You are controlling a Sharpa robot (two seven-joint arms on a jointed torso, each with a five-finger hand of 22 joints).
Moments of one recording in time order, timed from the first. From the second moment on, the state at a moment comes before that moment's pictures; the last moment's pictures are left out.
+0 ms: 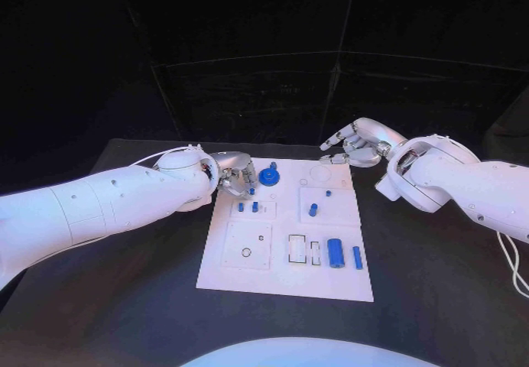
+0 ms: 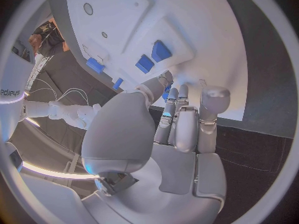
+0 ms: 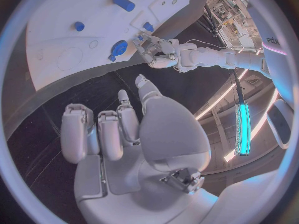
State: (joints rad) left arm 1.22 -0.68 -0.09 1.26 -1.39 -0.09 -0.07; left_hand 1.30 -0.16 0.50 -0.11 0.05 1.00 0.15 0.13 0.07 1.05 0.10 0.22 0.06 1.47 0.00 1.39 1.12 0.13 1.36 0.10 1.02 1.02; right arm 1.28 -0.76 -0.04 1.40 -1.06 -0.29 0.05; right_hand 1.30 -0.01 0.01 0.04 0.26 0.96 0.15 0.09 0.07 1.38 0.06 1.28 1.30 1.47 -0.01 1.49 1.31 0.05 1.44 0.09 1.45 1.29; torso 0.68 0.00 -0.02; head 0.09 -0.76
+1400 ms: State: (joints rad) left arm 1.23 -0.86 -0.09 1.36 -0.16 -0.20 0.43; left_hand 1.33 -0.09 0.46 -0.09 0.05 1.01 0.18 0.14 0.07 1.05 0.10 0.31 0.09 1.19 0.02 1.05 0.53 0.18 1.15 0.12 0.65 0.72; right arm 1.18 -0.72 -0.05 1.38 -1.73 -0.24 -0.11; right_hand 1.42 -0.08 0.22 0.01 0.16 1.02 0.15 0.07 0.07 1.11 0.08 0.15 0.22 1.46 0.00 1.30 1.10 0.07 1.42 0.10 1.39 1.20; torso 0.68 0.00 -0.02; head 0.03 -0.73
